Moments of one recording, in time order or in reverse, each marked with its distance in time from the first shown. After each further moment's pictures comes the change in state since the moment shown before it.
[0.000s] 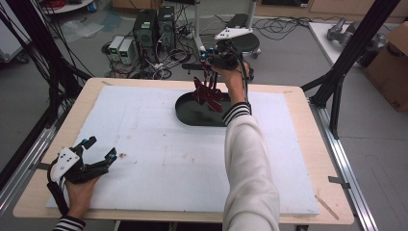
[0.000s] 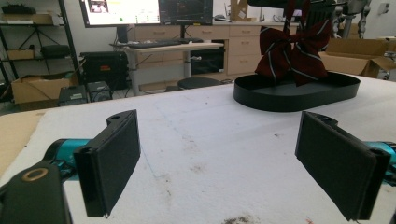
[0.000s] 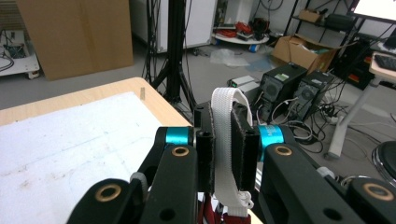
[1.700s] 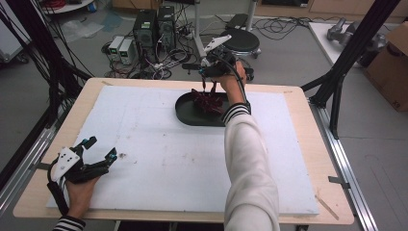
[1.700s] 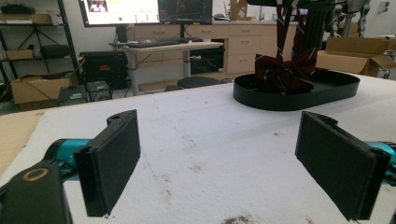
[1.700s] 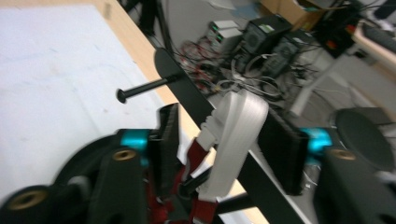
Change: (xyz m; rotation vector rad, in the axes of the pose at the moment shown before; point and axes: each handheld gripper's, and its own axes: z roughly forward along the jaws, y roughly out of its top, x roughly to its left) left arm 0.000 0.000 0.000 0.007 -0.002 0.005; right arm 0.001 -0.019 0.032 0.272 -0.111 -0.215
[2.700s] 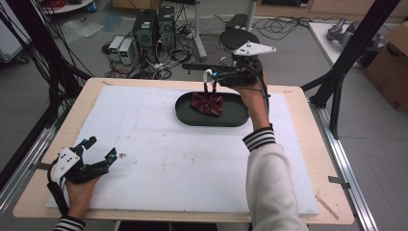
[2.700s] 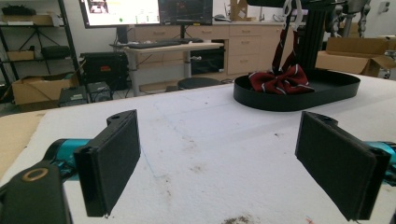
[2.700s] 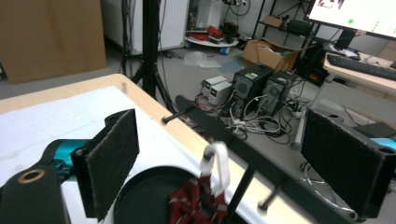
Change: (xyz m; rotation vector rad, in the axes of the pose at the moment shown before) left arm 0.000 0.000 0.000 -0.002 0.002 0.003; right arm 0.018 -0.033 -0.105 -0.296 -0.028 0.232
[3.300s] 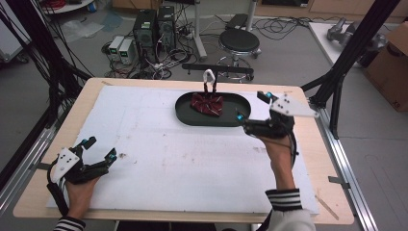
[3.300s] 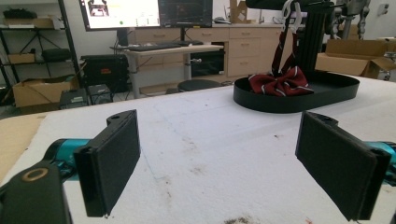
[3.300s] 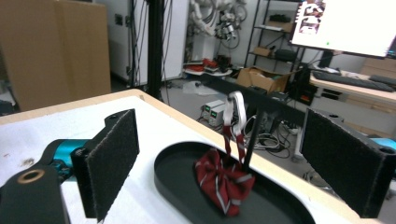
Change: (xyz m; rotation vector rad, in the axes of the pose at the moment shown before) left arm 0.000 0.000 -0.001 -0.010 0.000 0.005; right arm 0.046 -0.082 -0.114 -0.160 -0.035 0.055
